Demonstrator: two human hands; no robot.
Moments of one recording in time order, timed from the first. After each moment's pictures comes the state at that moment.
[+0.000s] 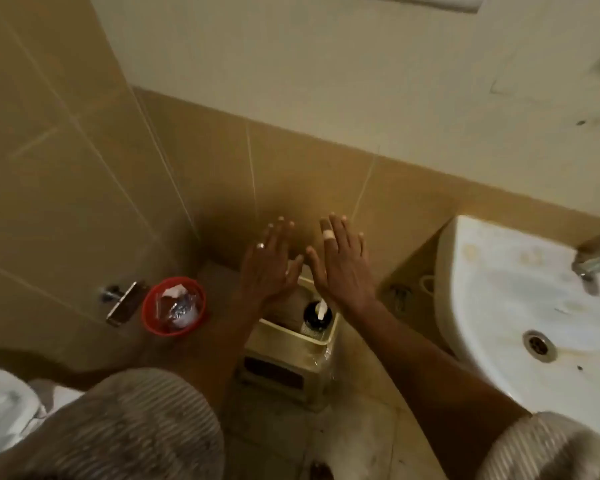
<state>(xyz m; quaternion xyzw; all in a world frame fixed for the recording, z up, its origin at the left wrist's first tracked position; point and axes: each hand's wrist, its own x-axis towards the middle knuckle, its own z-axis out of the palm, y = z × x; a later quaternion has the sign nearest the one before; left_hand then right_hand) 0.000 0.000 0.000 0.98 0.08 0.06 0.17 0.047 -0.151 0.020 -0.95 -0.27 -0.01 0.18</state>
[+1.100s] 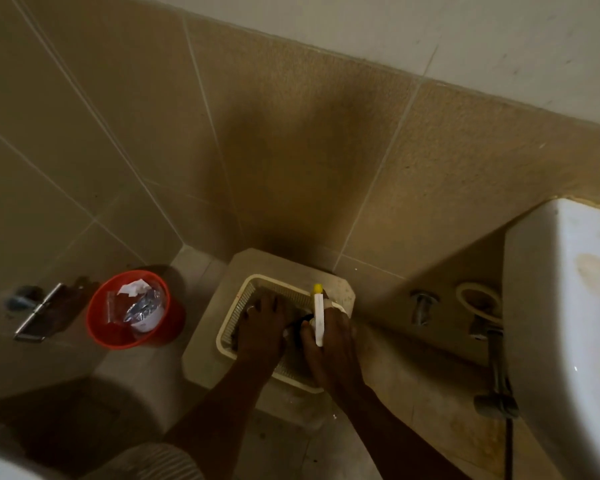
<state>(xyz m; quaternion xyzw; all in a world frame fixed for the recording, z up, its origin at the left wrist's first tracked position) 0.054 -0.030 -0.246 0.97 0.17 -0.17 0.10 0.073 -0.166 -0.213 -0.92 -0.11 0.13 0.35</state>
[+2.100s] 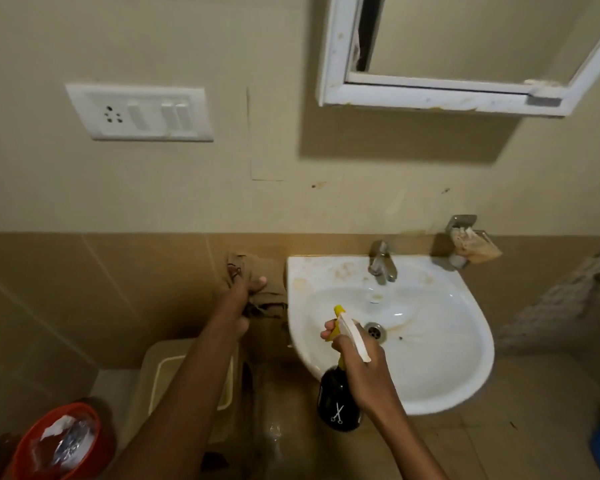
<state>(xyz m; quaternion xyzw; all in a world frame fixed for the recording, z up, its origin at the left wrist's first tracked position) 0.075 -0.211 0.140 0.48 0.28 -0.07 0.83 -0.049 -0.424 0.142 -0.77 0.10 0.01 0.63</state>
